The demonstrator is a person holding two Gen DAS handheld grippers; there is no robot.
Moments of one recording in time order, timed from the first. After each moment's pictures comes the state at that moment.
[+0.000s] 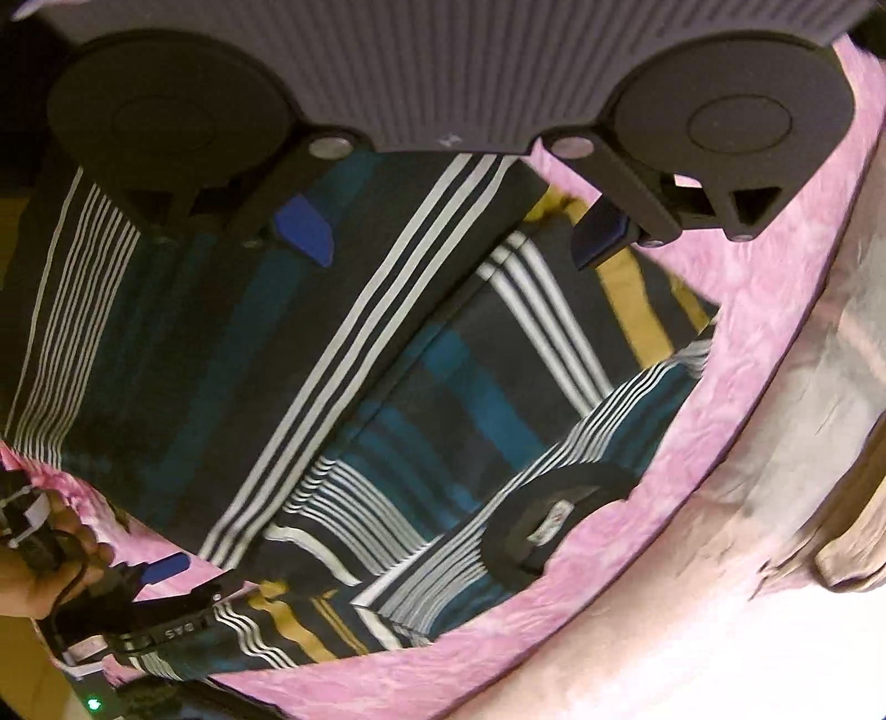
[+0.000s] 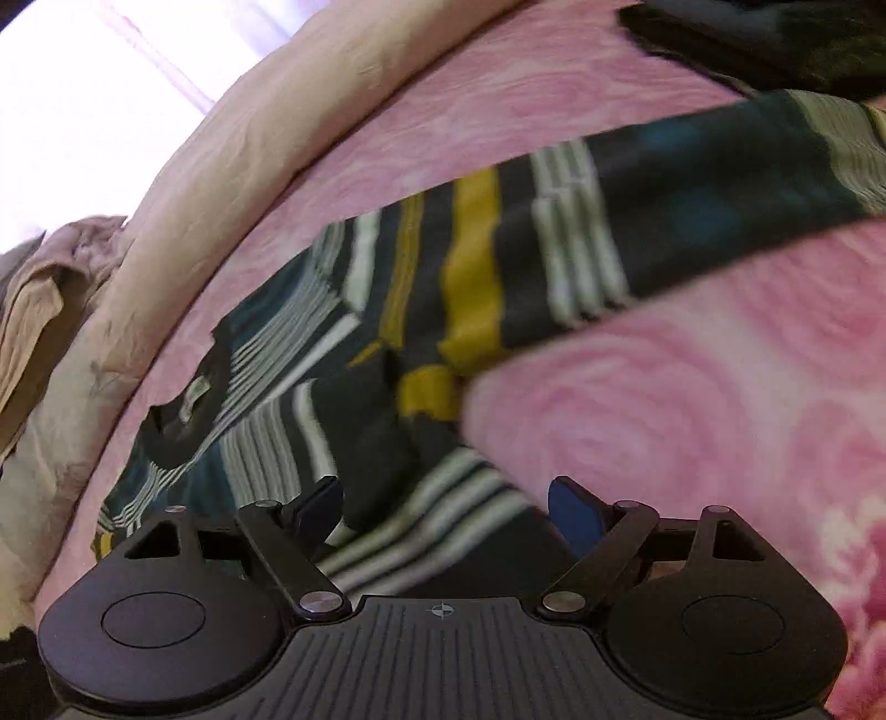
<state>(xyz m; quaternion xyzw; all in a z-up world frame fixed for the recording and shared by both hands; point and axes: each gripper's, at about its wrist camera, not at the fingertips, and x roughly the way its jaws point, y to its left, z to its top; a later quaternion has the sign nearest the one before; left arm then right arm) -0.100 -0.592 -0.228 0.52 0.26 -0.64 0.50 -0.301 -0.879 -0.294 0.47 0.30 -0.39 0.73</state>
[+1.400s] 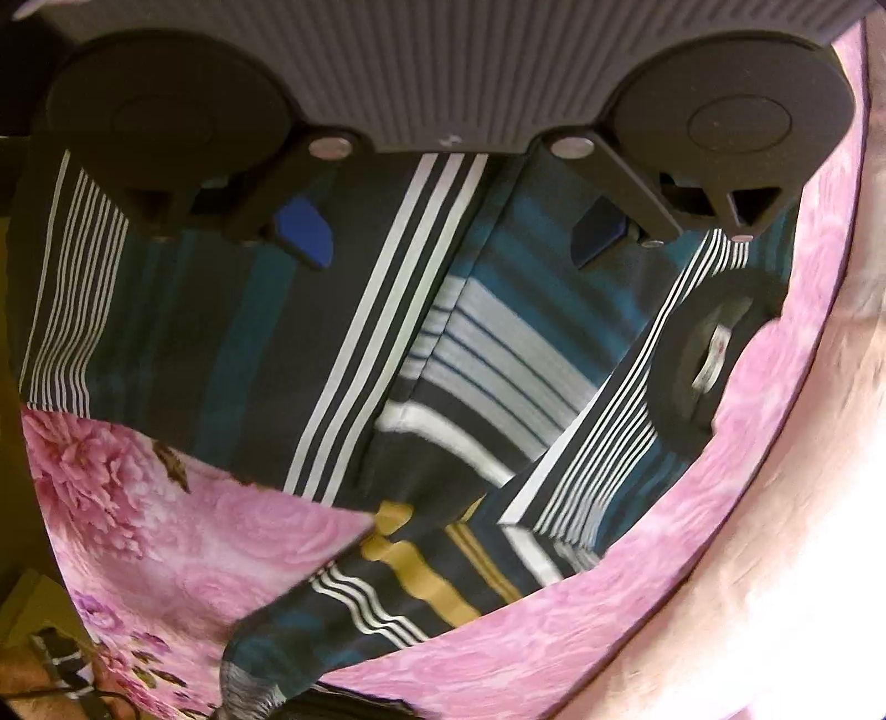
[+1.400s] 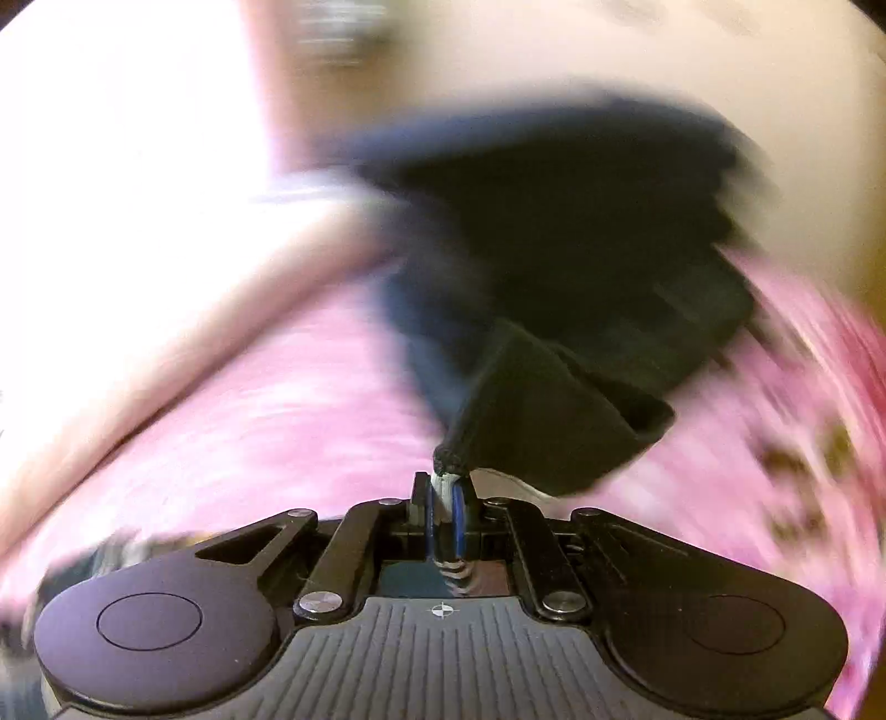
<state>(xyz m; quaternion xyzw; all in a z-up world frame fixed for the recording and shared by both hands) -0.195 -0.671 -0.259 0.52 0.22 -0.70 0.43 -0.415 -0.963 -0.187 0.26 0.23 -0.53 0.77</state>
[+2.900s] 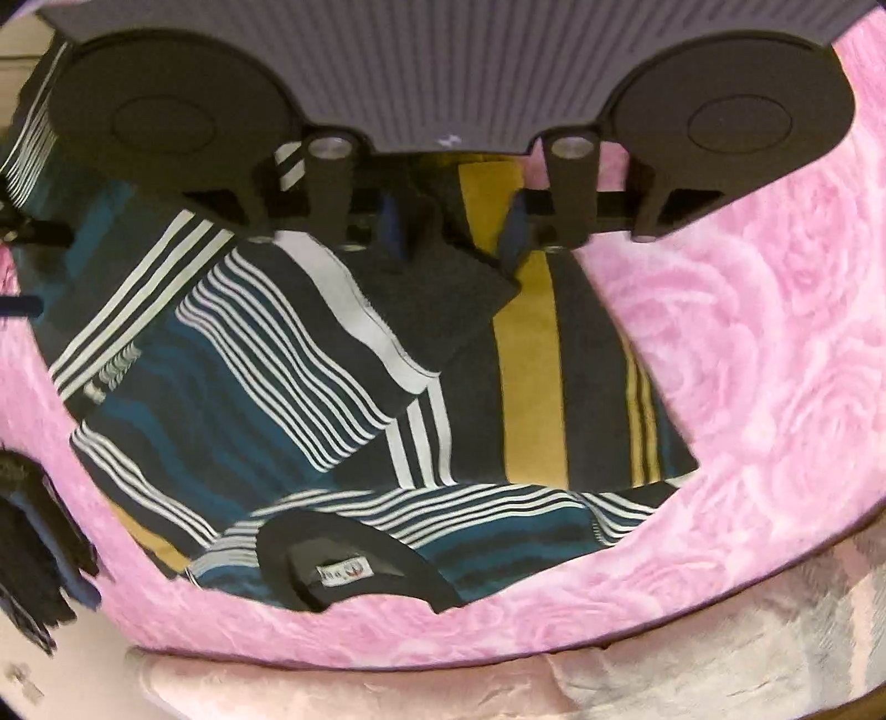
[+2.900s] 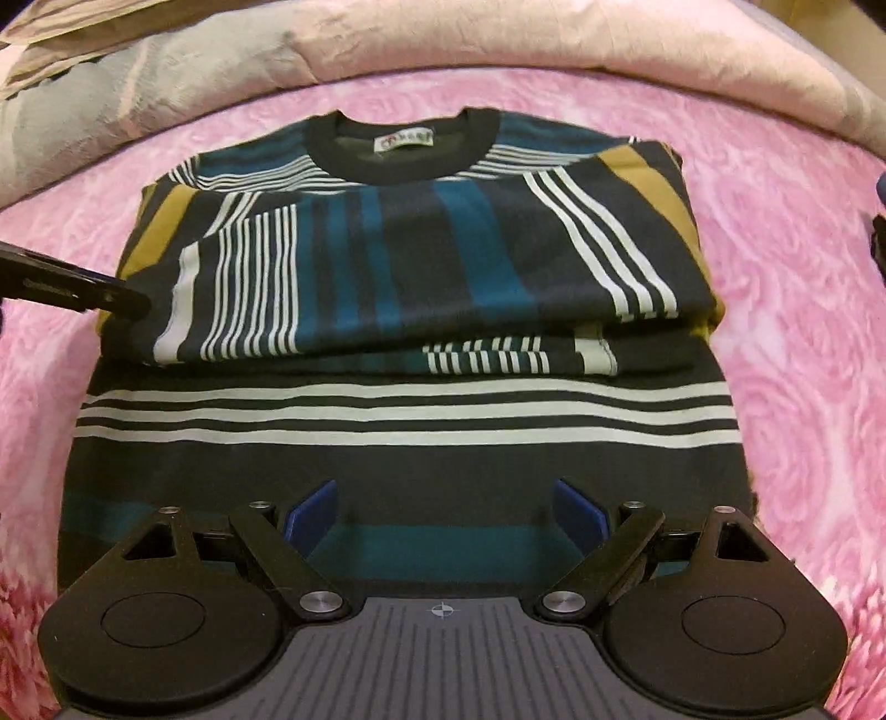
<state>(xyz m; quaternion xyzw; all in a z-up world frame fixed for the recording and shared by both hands) 0.042 -0.632 -0.305 0.31 0.47 -0.59 0.58 -0.167 -0.704 -0.260 0.21 0.52 -0.28 0.78</state>
